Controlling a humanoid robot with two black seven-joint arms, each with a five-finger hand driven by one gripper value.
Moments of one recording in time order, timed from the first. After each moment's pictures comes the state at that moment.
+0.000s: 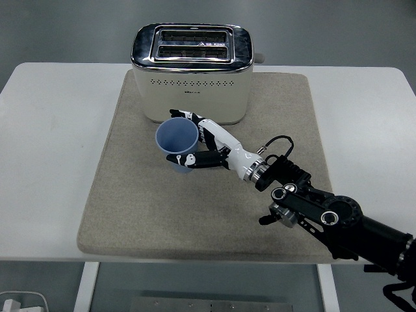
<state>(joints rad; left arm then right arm) -0.06 0.00 -0.06 -0.34 -0.04 -0.12 0.10 0.78 0.00 0.35 0.94 -0.78 -0.09 0.40</state>
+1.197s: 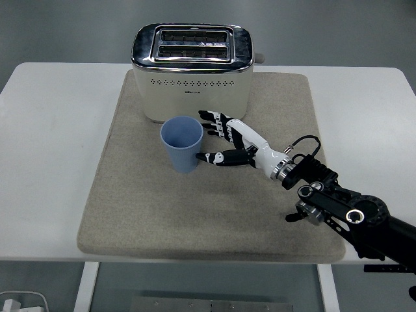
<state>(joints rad) -0.06 0.00 -0.07 -0.34 -0.04 -0.12 0.10 0.76 -0.13 0.37 0.94 -0.78 -0.05 0.41</state>
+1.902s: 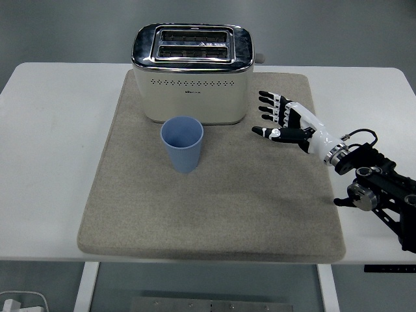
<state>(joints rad) -0.06 0.00 -0.06 -0.35 -0.04 -0.12 0.10 0.75 -0.32 0.46 0.94 -0.57 0.05 0.35</state>
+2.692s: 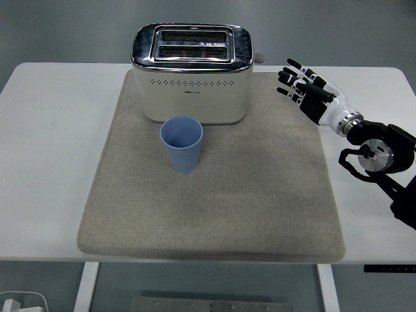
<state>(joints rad) -0.06 0.00 -0.06 -0.35 -0.04 -0.12 0.10 0.82 -0.31 0.63 0.92 -0.10 0.04 0.10</state>
